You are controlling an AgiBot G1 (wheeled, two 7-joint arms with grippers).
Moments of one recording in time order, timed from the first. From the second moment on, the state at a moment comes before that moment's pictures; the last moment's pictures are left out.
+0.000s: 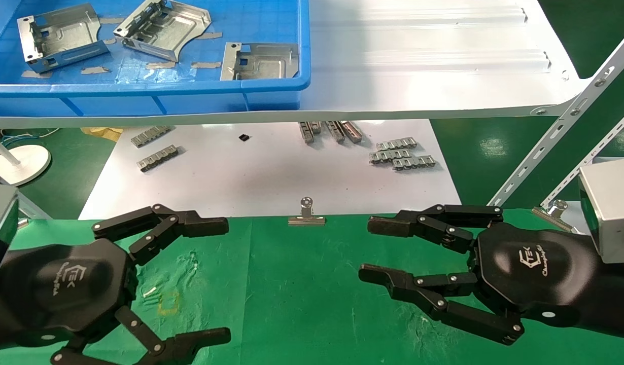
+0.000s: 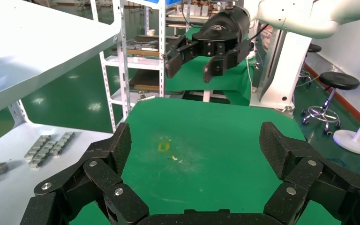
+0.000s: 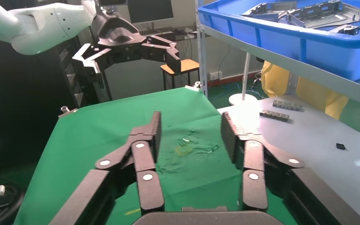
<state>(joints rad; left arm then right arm) -1.08 0.61 0.28 -1.28 0.73 1.50 -0.19 1.08 -0.56 -0.39 1.22 -0.63 -1.42 0.12</state>
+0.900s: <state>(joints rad) -1.14 0.62 0.27 -1.27 0.74 1.47 -0.20 1.08 -0.56 -0.39 1.22 -0.63 -1.42 0.12</state>
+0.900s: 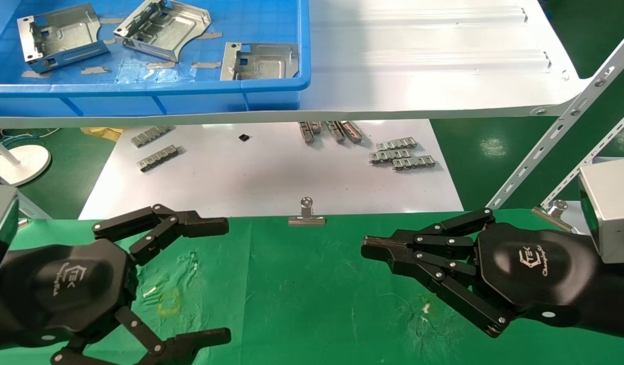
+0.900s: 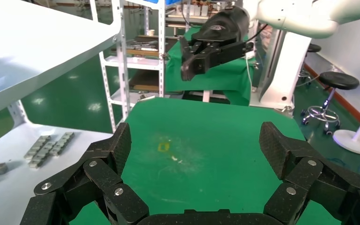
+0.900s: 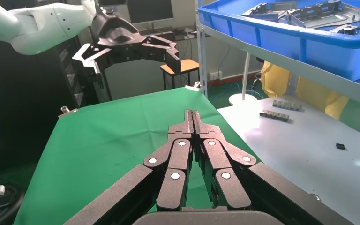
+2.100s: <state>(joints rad) -2.10 1.08 0.59 -0.13 1.51 0.94 -0.17 1.08 -0.56 -0.39 1.22 -0.63 -1.42 0.12</state>
